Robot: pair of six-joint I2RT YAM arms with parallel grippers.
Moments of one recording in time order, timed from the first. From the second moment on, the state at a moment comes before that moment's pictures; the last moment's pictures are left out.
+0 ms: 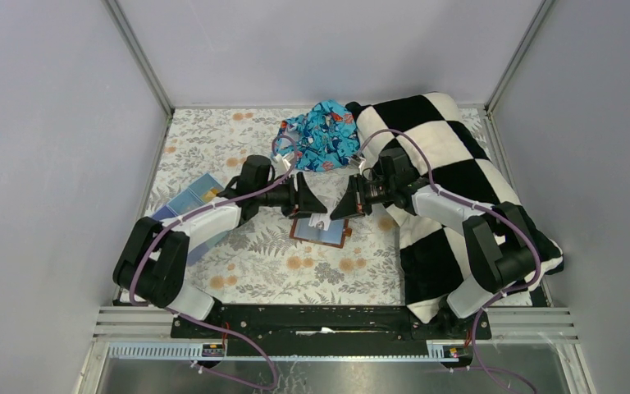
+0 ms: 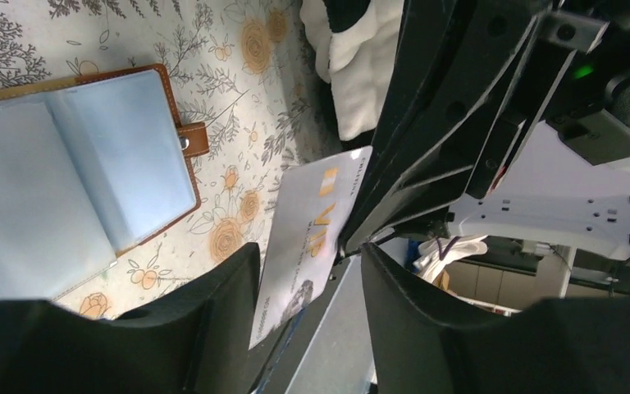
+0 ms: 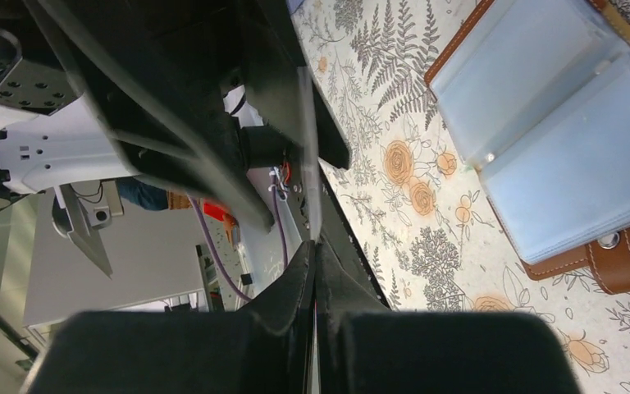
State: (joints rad) left arm -0.45 1.49 0.80 0.11 0.83 -0.83; right arm 0.45 1.62 0.92 -0.03 -1.00 0.66
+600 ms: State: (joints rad) left arm -0.29 1.37 0.90 -0.29 0.61 -0.71; right arm 0.46 1.61 0.91 -0.07 -0.90 0.66
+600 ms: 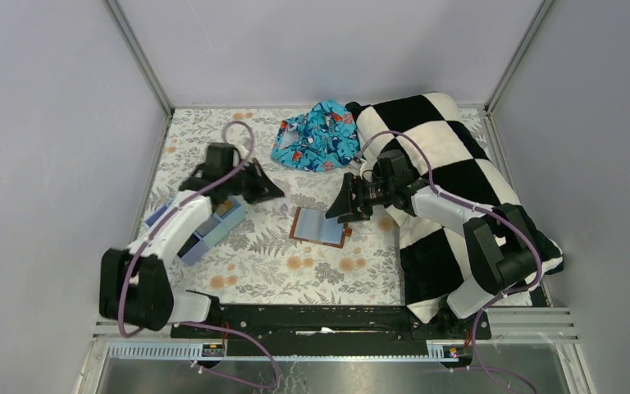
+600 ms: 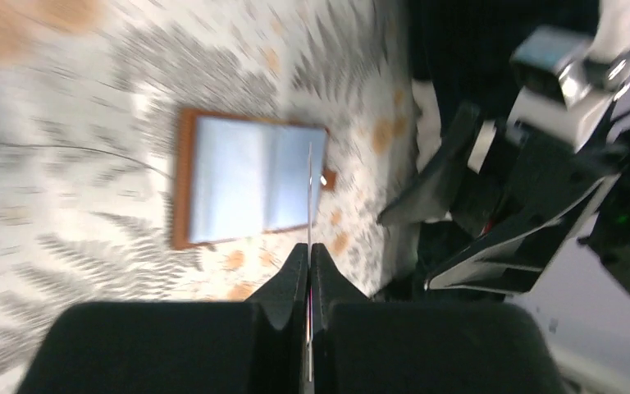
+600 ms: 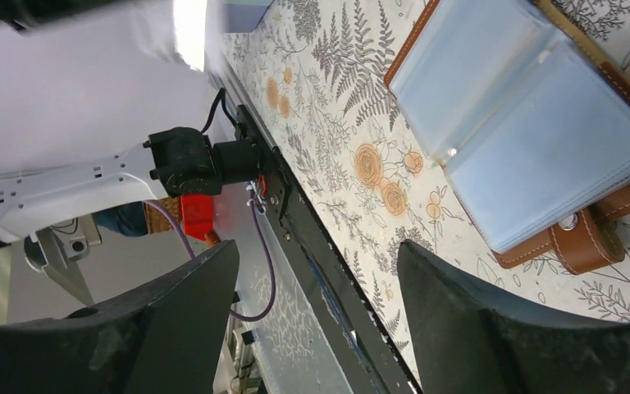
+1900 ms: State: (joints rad) left arm 0.37 1.18 0.79 -0.55 0.25 -0.55; right arm 0.46 1.68 0.97 -0.14 -0.88 0.64
